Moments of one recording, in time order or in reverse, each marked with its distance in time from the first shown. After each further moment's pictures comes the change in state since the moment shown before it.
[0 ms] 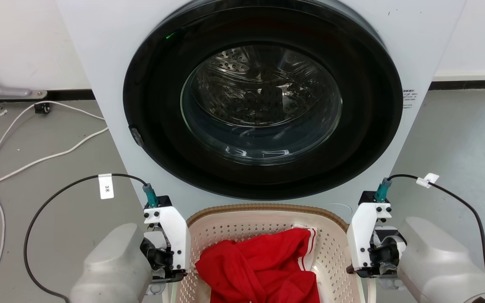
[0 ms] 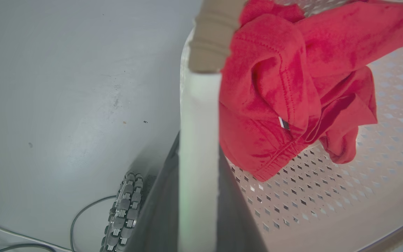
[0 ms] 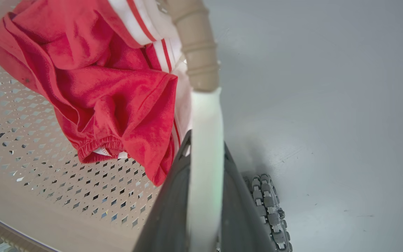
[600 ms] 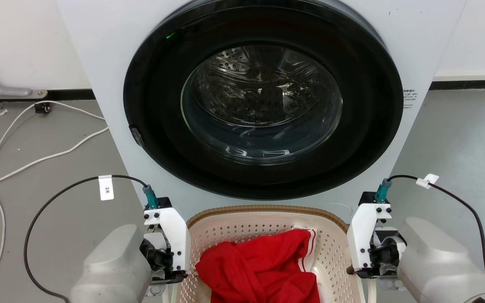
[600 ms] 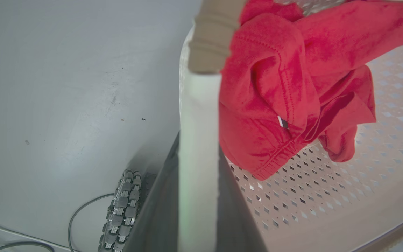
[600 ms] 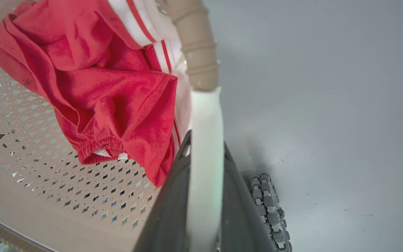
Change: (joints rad) left arm 0.003 0.004 -0.021 -0.002 -0.030 0.000 0.007; right arm 0.000 0.000 0.013 0.003 0.012 0.000 -0.004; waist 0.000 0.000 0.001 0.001
